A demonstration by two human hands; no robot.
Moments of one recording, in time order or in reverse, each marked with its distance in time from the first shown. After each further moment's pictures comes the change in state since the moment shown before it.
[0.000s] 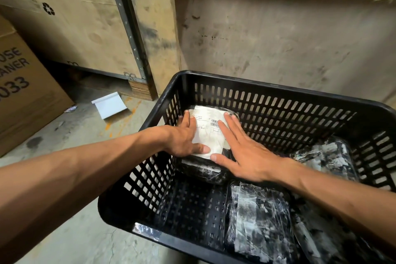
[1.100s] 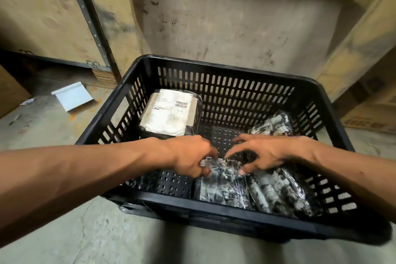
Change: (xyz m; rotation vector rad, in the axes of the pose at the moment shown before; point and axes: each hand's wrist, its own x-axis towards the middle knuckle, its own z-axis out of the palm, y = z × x) left_hand -0.039 0.093 0.063 0.276 0.104 0.551; right_hand -0.114 0.049 -0.044 -0.037 -0.557 0.146
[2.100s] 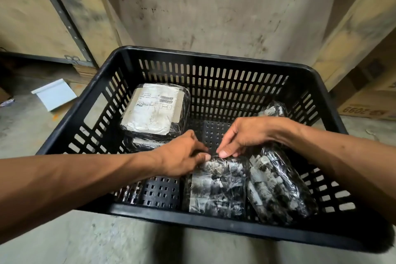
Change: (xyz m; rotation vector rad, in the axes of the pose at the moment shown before) left_hand 0.027 -0.006 0.031 -0.492 0.091 -0.171; right_hand 0.024 0.009 -0.017 0.693 -0.045 0.033
